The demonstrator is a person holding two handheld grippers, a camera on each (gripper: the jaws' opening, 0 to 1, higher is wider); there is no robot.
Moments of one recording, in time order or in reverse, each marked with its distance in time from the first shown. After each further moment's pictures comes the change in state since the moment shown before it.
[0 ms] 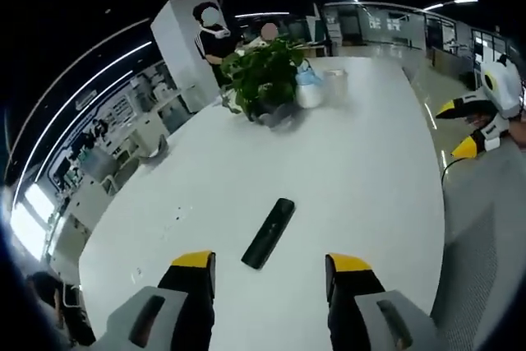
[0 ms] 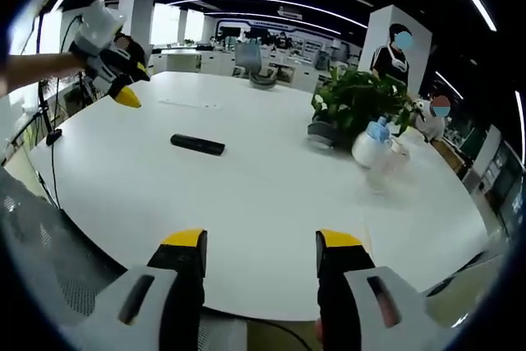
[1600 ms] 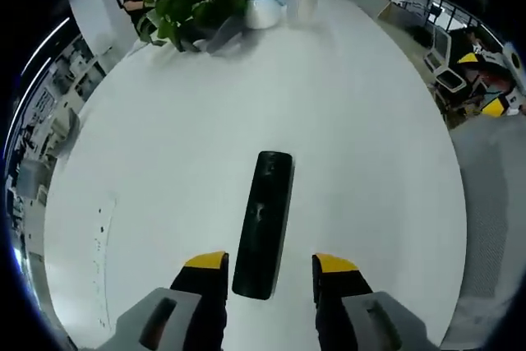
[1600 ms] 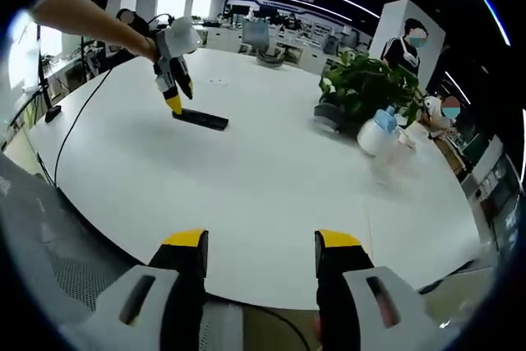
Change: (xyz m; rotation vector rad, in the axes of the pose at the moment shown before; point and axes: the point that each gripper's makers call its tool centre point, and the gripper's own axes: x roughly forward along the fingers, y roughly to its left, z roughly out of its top) left arm 0.149 0.011 -0.052 0.174 0.333 -0.377; right arm 0.009 0.003 -0.019 -0.065 0.123 0.006
